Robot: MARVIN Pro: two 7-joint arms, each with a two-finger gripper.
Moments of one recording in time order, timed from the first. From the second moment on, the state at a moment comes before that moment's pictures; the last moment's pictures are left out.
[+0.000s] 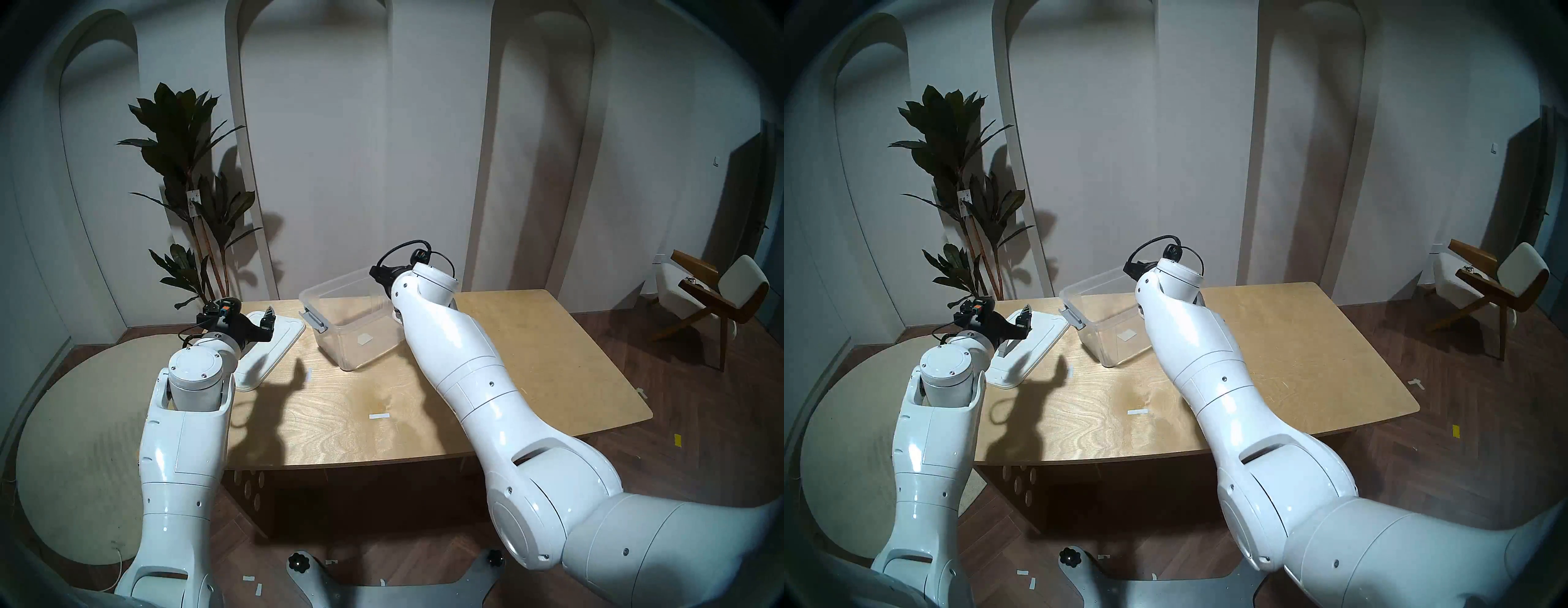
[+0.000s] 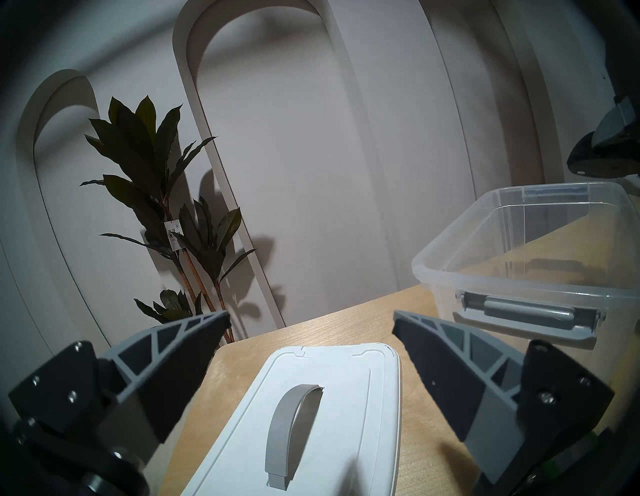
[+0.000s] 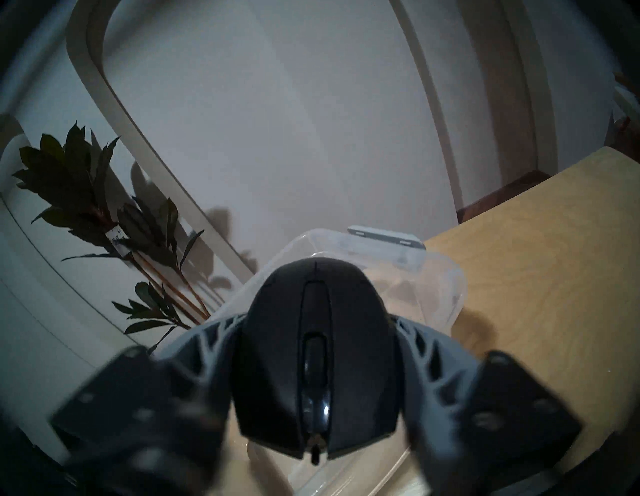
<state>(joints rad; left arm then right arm) 1.38 -1.38 -1.77 -1.56 0.19 0.22 -0.23 -0.83 -1.75 1.25 -1.05 0.71 0.43 -0.48</state>
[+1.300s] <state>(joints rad) 1.39 -1.37 -1.76 -1.55 0.18 0.22 -0.21 -1.00 -1.39 0.93 -1.45 0.20 0.12 -0.45</state>
